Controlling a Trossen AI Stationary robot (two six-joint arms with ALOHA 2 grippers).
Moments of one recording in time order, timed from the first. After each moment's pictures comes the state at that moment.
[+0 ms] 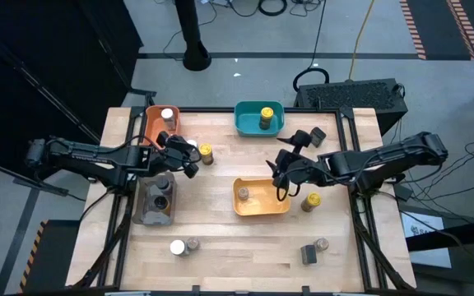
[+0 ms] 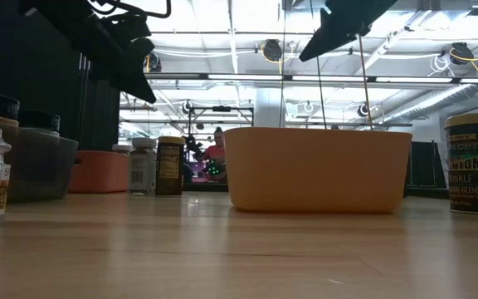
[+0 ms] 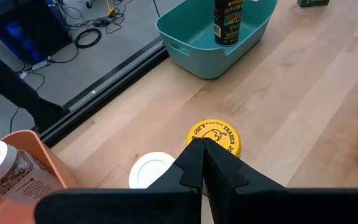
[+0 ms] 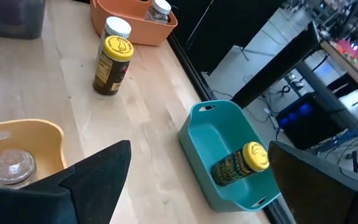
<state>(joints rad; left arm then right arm) -0.01 1.05 0.69 -0.40 -0.67 -0.41 0.19 1.28 1.02 -0.44 0.81 0.06</state>
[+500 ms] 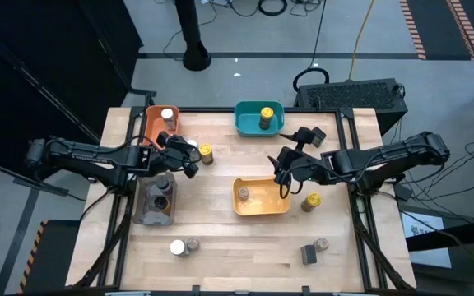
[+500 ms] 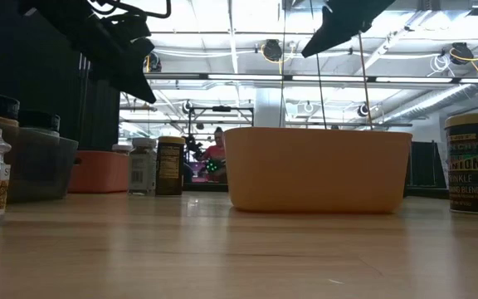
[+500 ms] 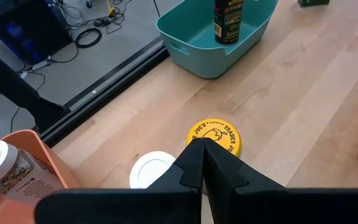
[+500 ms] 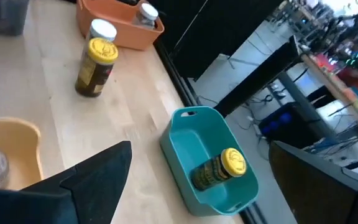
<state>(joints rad) -0.01 1.05 0.69 -0.40 -0.67 -0.41 0.19 1.25 1.02 -0.43 0.85 -0.01</state>
